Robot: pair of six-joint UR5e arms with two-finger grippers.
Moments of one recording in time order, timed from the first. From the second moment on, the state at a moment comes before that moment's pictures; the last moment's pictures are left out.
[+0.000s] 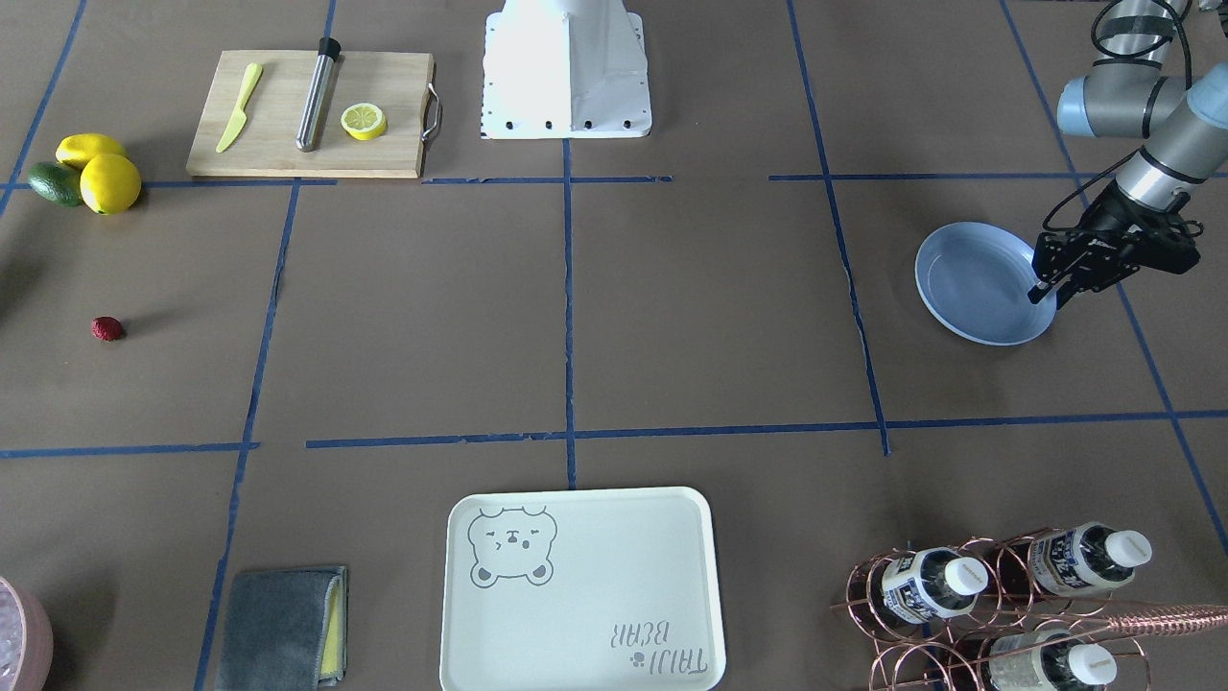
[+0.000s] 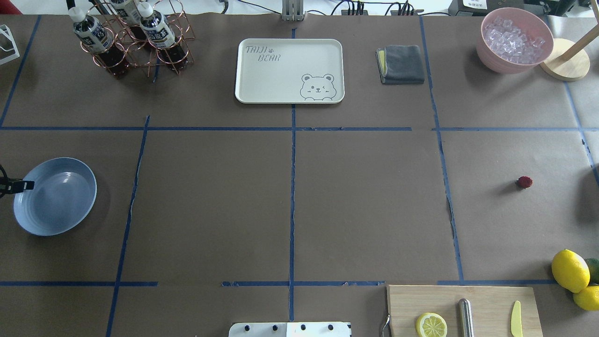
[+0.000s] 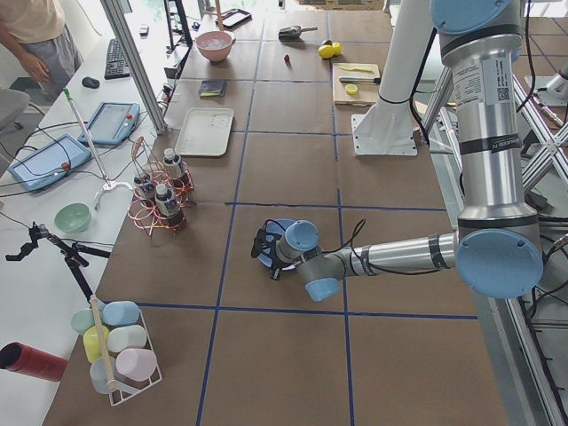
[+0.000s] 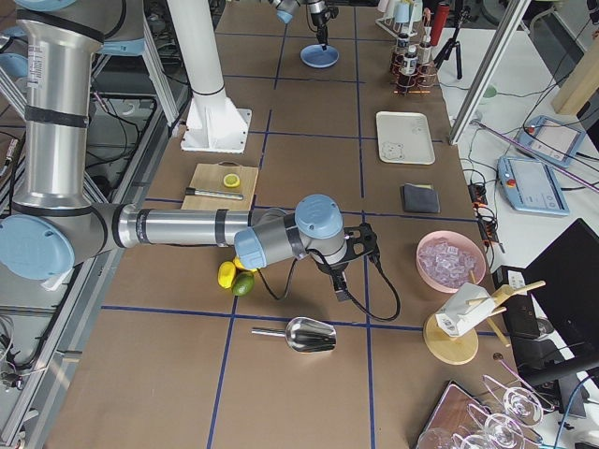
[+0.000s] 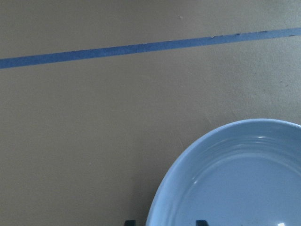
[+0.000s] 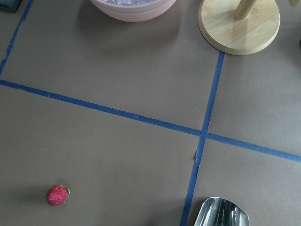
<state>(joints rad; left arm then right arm) -0.94 -1.39 -1.43 -2.83 -2.06 -0.81 1.54 -1.71 1.74 -1.24 2.40 0.04</state>
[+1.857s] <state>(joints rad) -0.46 -2.10 -1.56 -2.25 -1.77 -1.13 1.54 -1.71 1.74 -1.23 2.40 0.03</state>
